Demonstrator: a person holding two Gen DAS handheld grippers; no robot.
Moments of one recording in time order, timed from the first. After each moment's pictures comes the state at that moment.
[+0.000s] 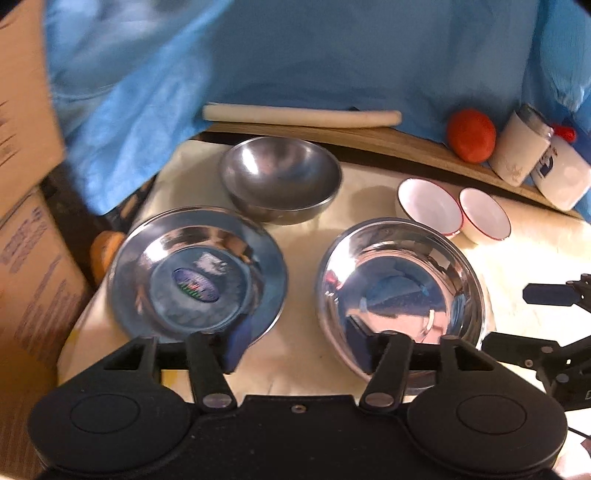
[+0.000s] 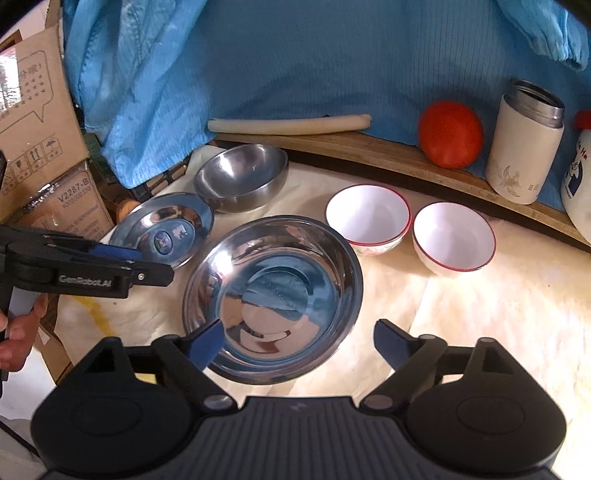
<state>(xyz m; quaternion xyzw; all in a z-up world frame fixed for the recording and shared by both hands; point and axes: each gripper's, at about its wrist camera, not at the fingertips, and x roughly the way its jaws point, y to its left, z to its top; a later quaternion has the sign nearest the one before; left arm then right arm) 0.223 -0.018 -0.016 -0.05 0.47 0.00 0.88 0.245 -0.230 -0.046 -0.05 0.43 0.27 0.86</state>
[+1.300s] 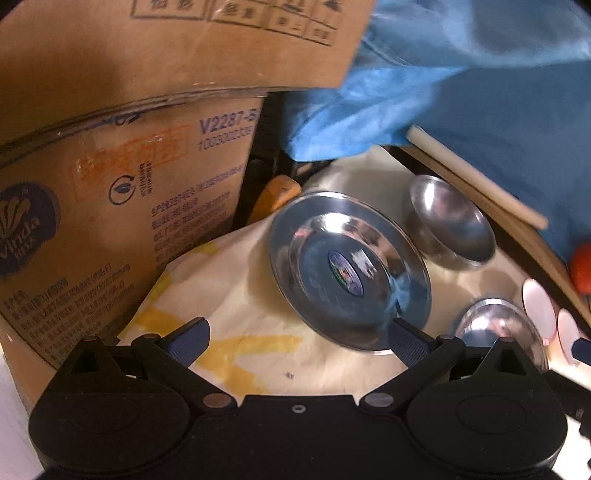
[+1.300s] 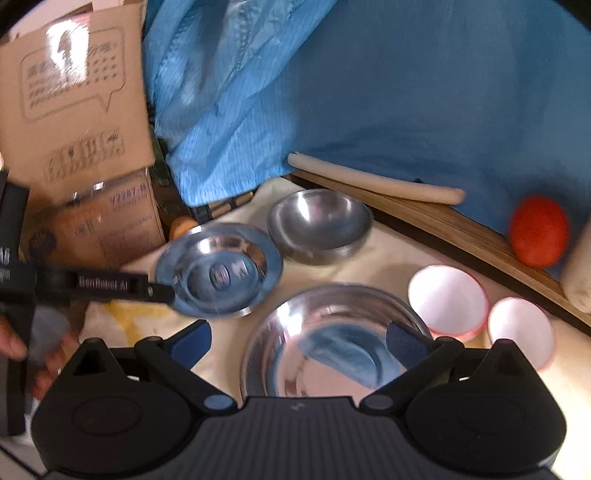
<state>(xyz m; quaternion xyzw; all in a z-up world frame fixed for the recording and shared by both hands) 0.183 0.058 -0.039 -0.23 0.41 0.22 0.85 0.267 -0.159 -0.034 -0.09 0.37 0.37 0.85</state>
